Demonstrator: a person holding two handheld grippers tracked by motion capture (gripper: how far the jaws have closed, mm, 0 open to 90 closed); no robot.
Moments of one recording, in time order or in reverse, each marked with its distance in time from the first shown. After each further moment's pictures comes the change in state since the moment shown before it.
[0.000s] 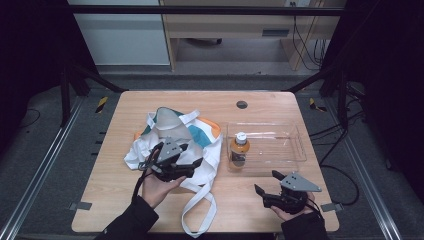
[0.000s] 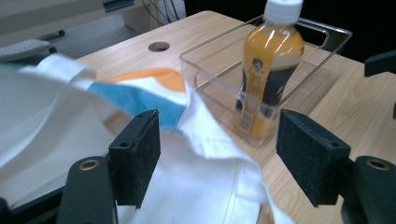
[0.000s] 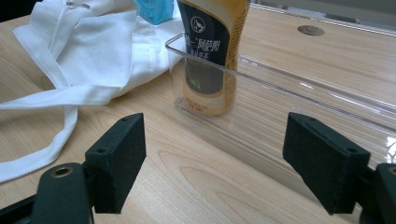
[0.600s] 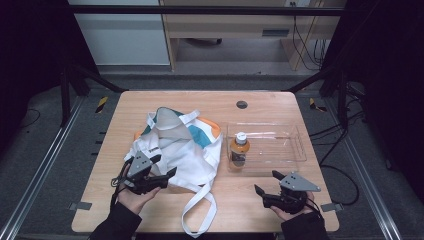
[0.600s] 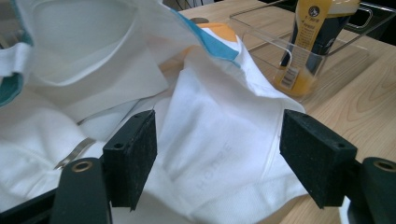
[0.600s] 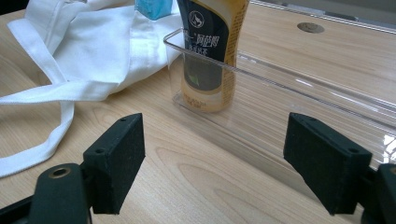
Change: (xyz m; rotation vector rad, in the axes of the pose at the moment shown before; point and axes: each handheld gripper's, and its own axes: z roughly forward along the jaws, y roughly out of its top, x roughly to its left) left arm 0.032 -0.060 -0.041 -0.011 0.087 -0.067; right arm 0.000 -0.001 0.001 0.015 -0.005 -0.008
